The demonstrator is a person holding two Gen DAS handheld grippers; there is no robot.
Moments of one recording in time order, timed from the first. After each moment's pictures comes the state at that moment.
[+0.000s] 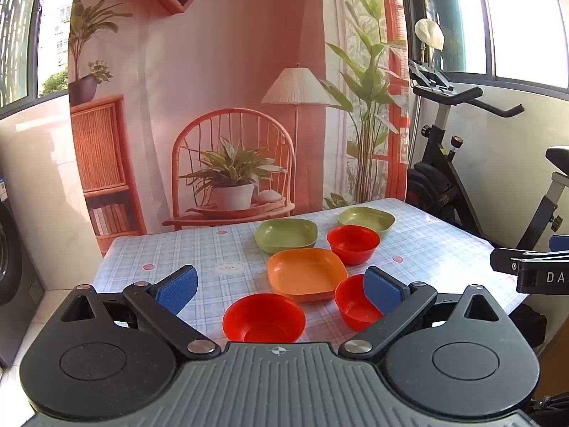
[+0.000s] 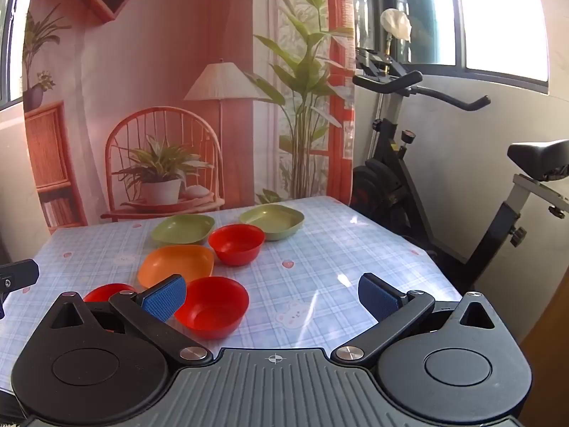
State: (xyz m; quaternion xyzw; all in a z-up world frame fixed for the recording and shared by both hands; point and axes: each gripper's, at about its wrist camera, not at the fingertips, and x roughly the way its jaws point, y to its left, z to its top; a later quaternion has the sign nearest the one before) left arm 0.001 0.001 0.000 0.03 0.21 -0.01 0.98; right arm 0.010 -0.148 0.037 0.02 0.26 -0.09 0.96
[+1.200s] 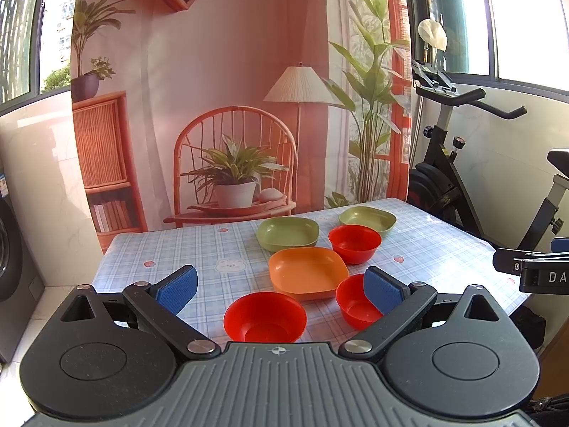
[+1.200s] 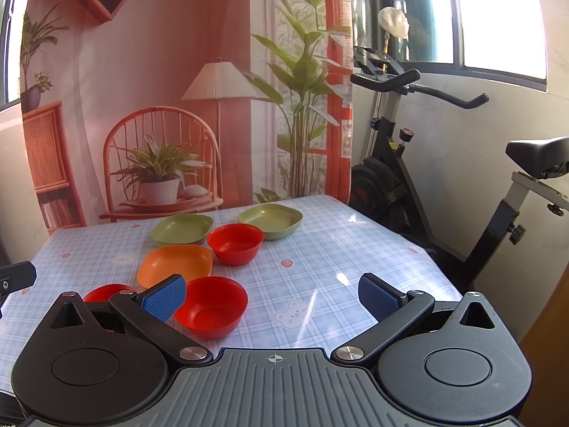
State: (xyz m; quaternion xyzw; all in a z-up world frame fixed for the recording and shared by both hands) left arm -0.001 -0.003 -0.003 0.03 0.21 0.00 0.98; right arm 0.009 -0.150 0.036 0.03 0.26 -0.09 0.96
